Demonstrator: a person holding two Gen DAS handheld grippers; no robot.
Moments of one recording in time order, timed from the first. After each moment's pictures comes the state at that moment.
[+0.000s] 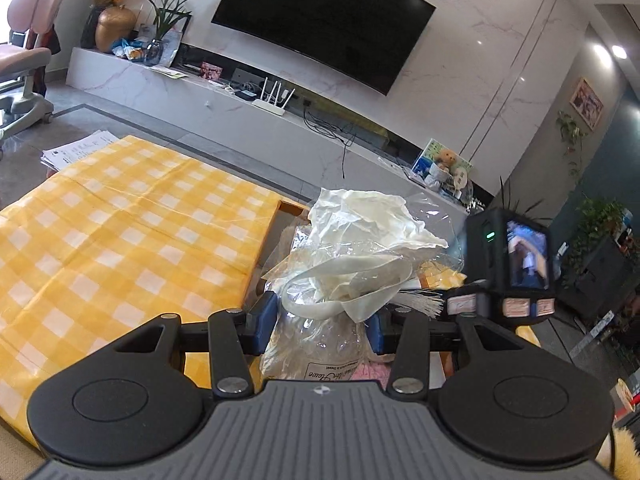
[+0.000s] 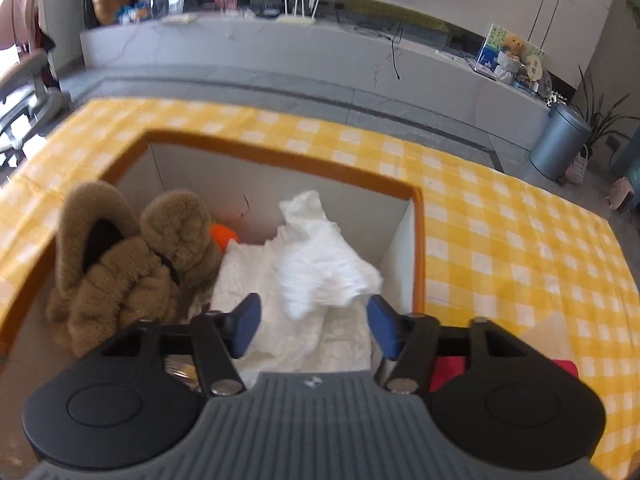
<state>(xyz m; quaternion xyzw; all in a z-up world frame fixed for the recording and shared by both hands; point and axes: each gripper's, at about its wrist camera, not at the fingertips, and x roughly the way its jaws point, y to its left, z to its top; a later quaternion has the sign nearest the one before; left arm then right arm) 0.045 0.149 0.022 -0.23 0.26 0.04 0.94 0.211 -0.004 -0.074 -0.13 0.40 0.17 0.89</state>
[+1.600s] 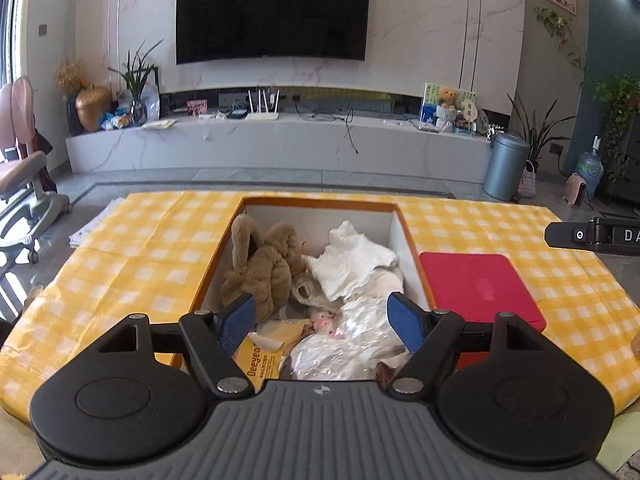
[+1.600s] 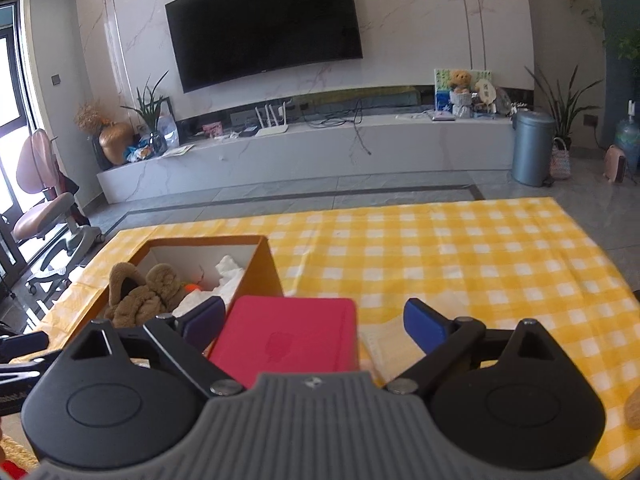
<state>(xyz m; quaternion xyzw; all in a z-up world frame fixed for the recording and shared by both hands) 0.046 0.038 0.040 -0.04 0.29 0.08 0.95 0.113 -0.211 -0.004 0.03 0.28 0.19 0.94</state>
